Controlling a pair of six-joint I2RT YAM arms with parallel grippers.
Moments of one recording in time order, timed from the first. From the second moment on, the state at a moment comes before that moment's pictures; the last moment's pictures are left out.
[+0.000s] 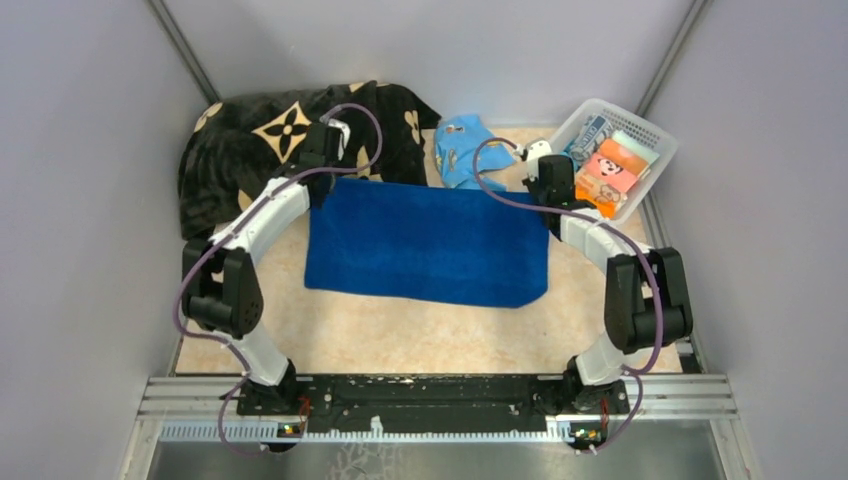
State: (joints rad) left arm -0.29 1.74 1.40 -0.44 -0.51 0.18; right arm 0.18 1.59 0.99 -0.02 0.26 -0.34
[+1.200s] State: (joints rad) left arm -0.28 1.11 1.18 -0.47 -0.47 0.05; right arm 0.18 1.06 1.00 -0.50 -0.15 -0.02
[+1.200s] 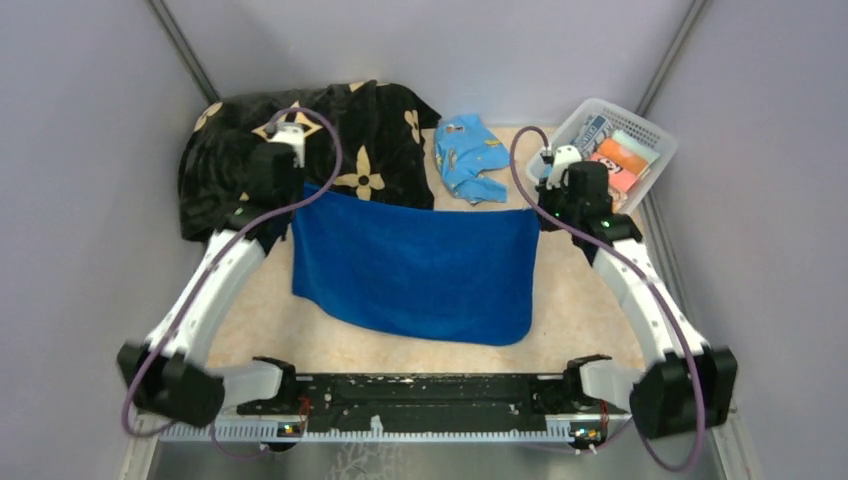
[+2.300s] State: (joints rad) left arm -0.26 1.65 1.19 -0.32 -0.57 0.13; right arm 0.17 1.39 0.89 -0.14 0.08 -0.15
